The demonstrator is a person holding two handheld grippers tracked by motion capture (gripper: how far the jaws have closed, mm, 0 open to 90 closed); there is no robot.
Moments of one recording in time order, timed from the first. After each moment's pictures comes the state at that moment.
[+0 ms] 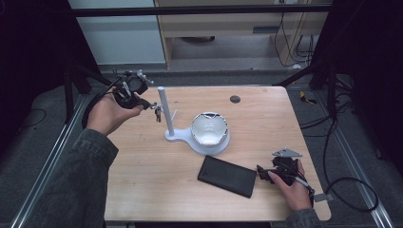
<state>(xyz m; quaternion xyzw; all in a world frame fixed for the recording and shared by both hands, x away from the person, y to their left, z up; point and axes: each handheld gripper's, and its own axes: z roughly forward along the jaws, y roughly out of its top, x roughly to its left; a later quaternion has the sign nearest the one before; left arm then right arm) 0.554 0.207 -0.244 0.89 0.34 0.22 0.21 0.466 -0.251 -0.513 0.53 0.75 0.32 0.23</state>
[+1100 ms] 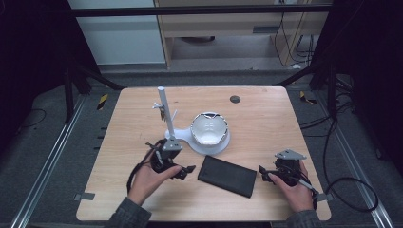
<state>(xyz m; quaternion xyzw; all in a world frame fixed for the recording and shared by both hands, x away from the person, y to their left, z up) 0.470 0.136 -0.431 0.87 0.28 0.09 0.39 0.454 -0.254 -0.501 0.51 0.76 0.34 0.24</state>
